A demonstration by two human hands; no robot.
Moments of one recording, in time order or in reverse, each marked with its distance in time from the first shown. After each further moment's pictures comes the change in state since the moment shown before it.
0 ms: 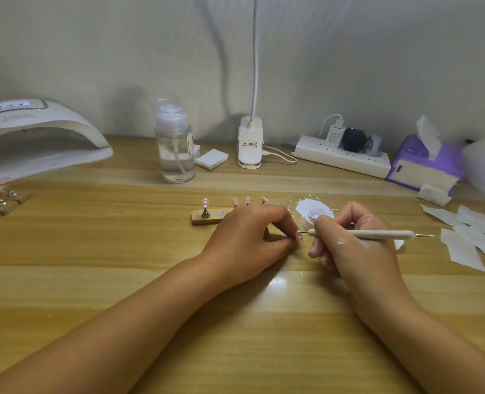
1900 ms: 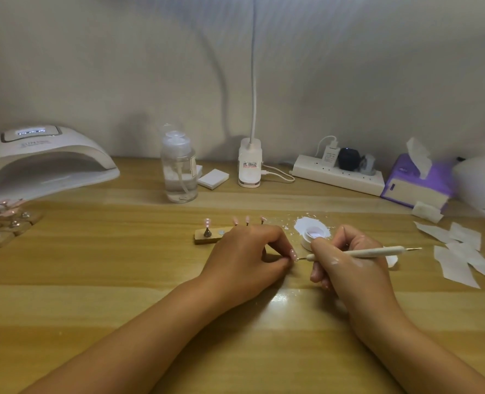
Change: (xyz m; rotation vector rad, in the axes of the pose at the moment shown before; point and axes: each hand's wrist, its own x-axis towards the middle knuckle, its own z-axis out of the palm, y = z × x) left_hand -0.003 -0.004 0.001 -0.002 0.029 0.002; right_hand -0.001 -0.003 -0.003 -0.085 -0.005 0.024
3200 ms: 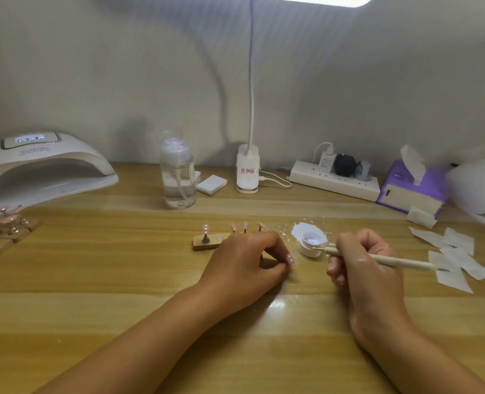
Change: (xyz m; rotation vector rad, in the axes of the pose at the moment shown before) left_hand -0.001 0.001 0.000 -0.046 -0.004 -0.010; right_hand 0.001 -0.005 -0.005 0.303 0.177 0.025
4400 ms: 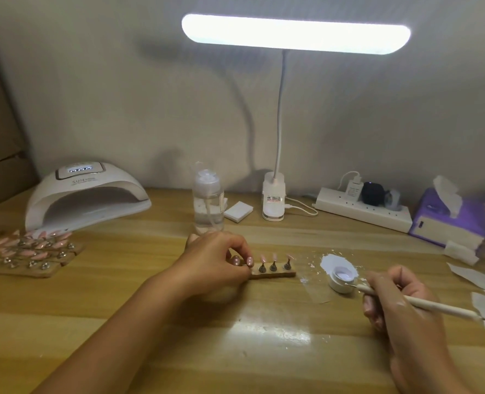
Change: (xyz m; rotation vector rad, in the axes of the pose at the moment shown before) left_hand 0.009 -0.033 -0.084 0.250 -0.104 -0.340; right_hand 0.009 0.010 -0.006 -0.009 -0.069 -0.034
